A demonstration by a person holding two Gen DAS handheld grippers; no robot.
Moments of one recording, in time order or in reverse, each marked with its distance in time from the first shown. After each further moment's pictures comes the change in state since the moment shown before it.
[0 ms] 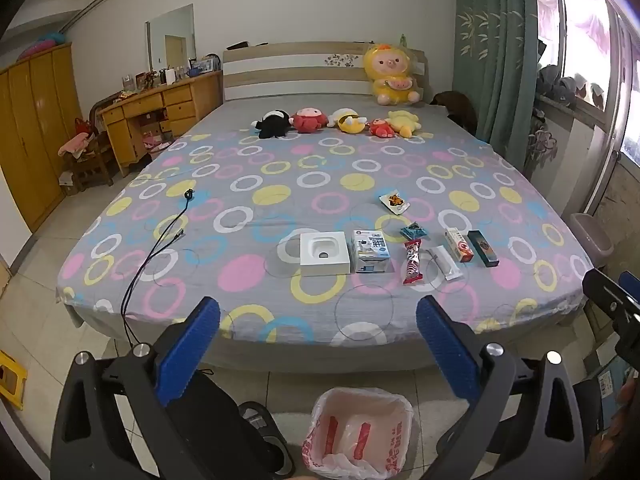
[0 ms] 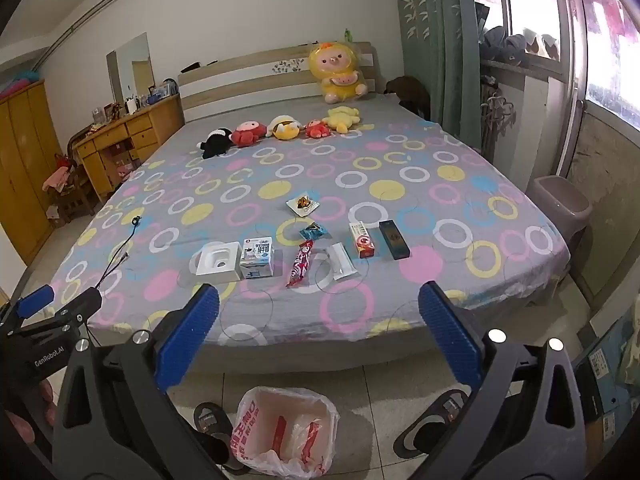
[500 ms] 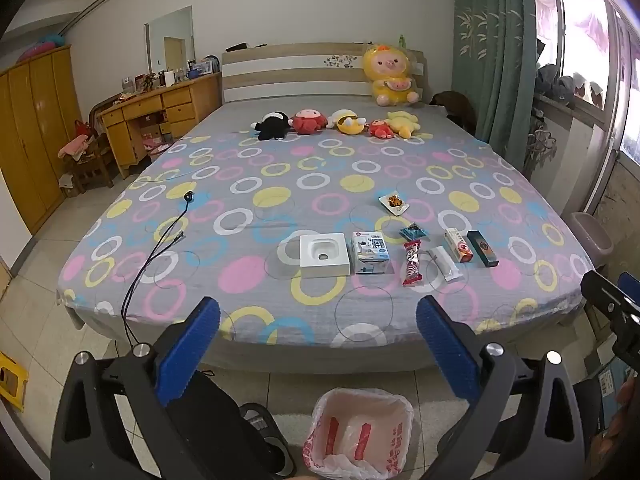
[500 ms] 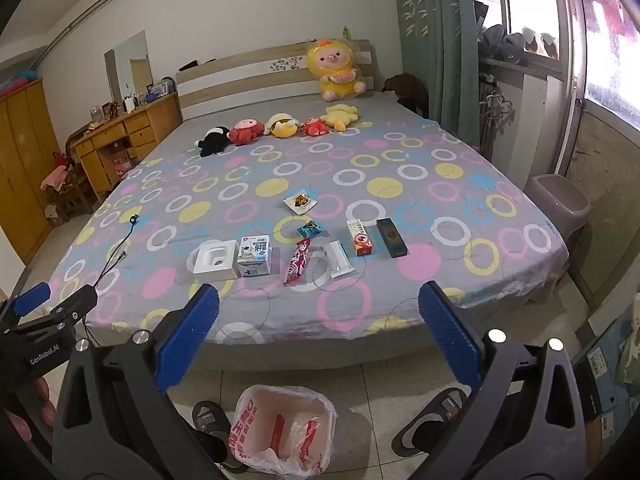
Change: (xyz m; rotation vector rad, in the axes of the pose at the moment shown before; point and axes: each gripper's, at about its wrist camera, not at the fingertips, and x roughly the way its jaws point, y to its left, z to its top) left arm 0.000 0.000 0.000 0.004 -0.004 0.006; right arm 0.006 -0.006 -0.008 -0.004 0.008 -0.003
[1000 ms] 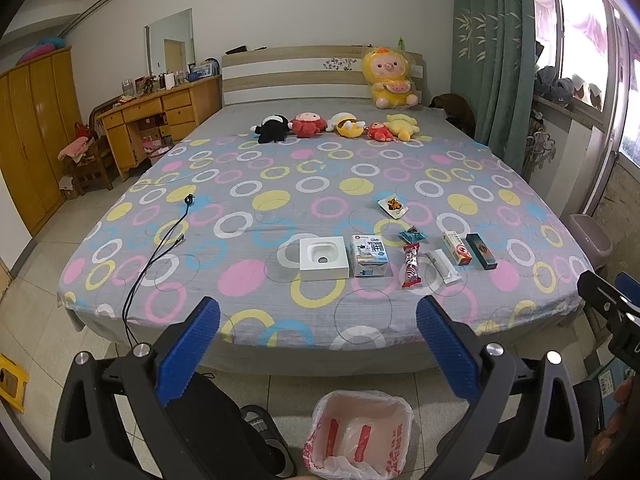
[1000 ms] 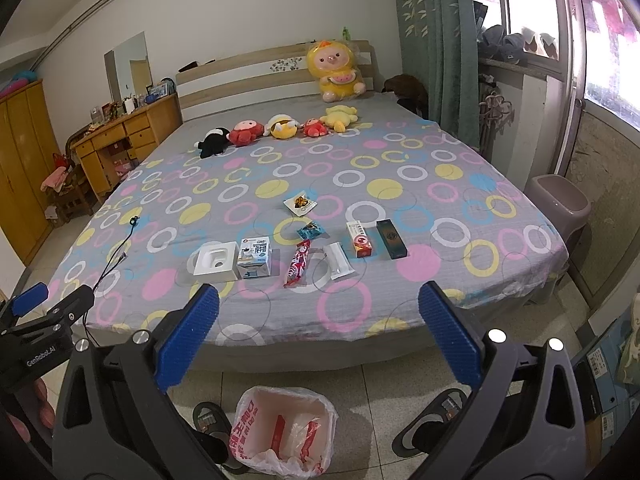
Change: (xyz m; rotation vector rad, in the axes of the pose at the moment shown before) left arm -0.003 -0.002 0.004 0.004 -0.008 0.001; right arm -0.002 0.003 0.006 0.002 0.001 -0.007
